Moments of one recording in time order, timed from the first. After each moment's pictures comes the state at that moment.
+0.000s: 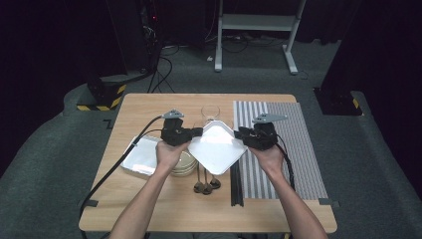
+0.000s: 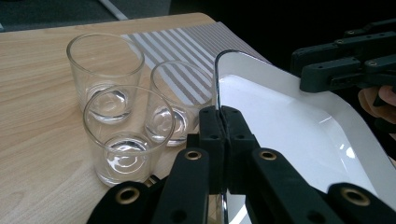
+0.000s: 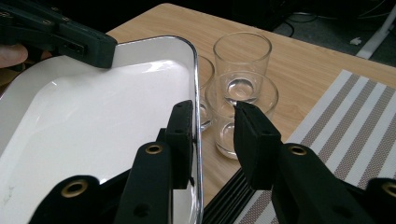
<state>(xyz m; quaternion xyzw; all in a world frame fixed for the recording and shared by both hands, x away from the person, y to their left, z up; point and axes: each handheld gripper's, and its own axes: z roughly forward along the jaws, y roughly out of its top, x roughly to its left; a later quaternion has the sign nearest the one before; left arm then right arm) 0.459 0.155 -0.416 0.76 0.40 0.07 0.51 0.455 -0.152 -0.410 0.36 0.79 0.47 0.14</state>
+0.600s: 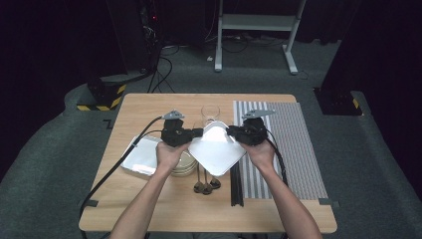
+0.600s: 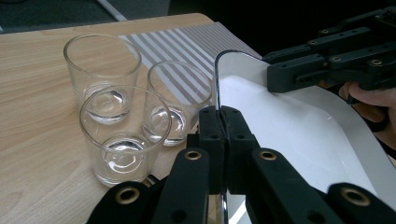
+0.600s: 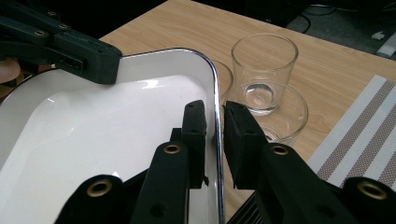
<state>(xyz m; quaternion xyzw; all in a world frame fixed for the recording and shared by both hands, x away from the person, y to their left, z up) 0.455 0.154 -0.415 0.76 0.39 0.07 0.51 0.472 -0.126 -0.411 0.35 0.80 0.47 0.12</state>
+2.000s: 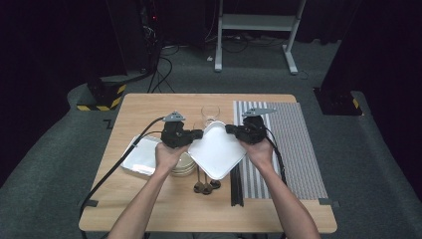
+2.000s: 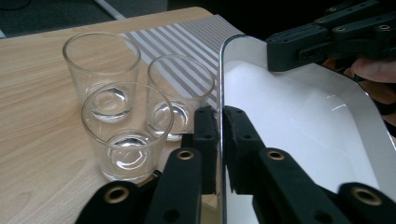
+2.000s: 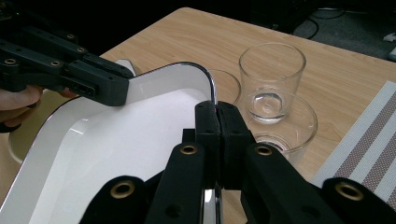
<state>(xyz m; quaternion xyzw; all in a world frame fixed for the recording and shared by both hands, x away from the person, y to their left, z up) 0.453 0.155 -0.417 0.77 0.37 0.09 0.50 0.473 -0.125 -0.406 0.35 0.80 0.49 0.10</state>
